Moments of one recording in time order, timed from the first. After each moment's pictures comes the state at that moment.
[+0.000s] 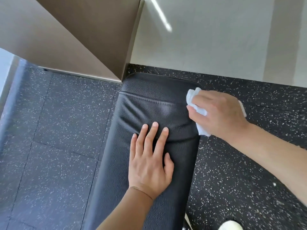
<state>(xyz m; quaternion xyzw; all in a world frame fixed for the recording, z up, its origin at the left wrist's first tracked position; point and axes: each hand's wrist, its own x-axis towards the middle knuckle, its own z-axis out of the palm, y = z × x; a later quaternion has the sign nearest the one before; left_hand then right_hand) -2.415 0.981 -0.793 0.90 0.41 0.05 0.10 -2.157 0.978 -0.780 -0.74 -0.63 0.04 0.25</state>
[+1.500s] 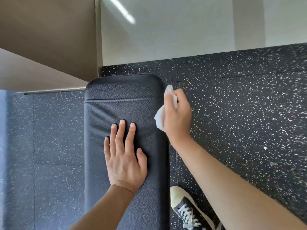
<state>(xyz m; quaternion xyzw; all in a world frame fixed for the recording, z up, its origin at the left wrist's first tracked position) -2.416 0.982 -0.798 0.91 0.42 0.01 0.07 -2.222 0.964 -0.808 -0.79 -0.06 0.25 0.56</state>
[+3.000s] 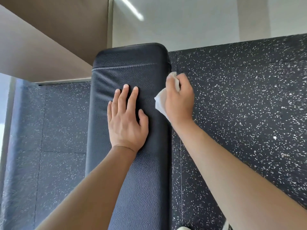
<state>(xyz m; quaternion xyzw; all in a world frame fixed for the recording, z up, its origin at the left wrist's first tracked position) -2.413 0.976 -0.789 0.90 0.41 0.08 0.08 -2.267 0.925 -0.804 -0.77 -0.06 0.24 0.59</state>
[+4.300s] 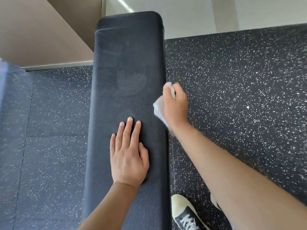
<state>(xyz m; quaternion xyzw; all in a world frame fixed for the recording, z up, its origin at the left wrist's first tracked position) -2.612 0.799 -0.788 0.91 0.40 0.05 0.11 -2.405 0.800 -0.802 -0.79 -0.06 0.22 0.57</state>
